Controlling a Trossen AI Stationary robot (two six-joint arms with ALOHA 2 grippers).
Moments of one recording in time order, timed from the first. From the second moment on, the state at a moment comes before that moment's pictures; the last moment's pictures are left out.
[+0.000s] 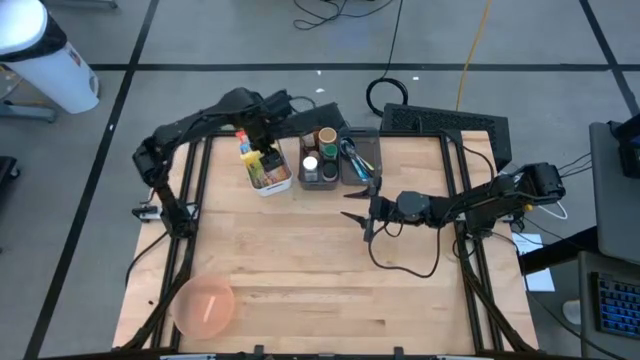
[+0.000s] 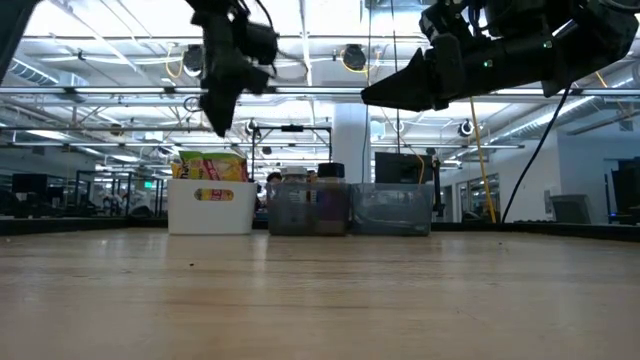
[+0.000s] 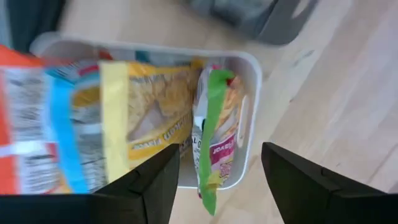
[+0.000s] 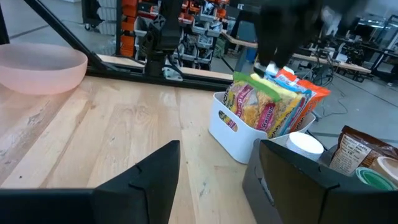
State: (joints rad) left arm 0.61 1.76 1.68 -1.44 0.13 0.10; right arm 0.06 1.40 0.49 0.81 0.26 -0.16
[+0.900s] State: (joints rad) left arm 0.47 0.62 0.79 -0.60 0.18 -0.14; right arm 0.06 1.40 0.49 0.81 0.26 -0.20
